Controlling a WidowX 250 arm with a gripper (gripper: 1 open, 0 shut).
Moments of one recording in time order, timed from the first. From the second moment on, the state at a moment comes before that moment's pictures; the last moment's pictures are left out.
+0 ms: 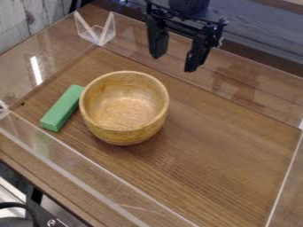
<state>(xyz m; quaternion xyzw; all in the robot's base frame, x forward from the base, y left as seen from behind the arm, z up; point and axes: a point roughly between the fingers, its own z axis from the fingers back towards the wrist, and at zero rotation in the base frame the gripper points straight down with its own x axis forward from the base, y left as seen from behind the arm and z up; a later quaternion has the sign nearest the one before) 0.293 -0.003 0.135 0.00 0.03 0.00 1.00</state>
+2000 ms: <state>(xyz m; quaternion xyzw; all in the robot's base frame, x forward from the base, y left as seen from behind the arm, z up) 0.216 0.159 0.049 -0.01 0.01 0.05 1.00</state>
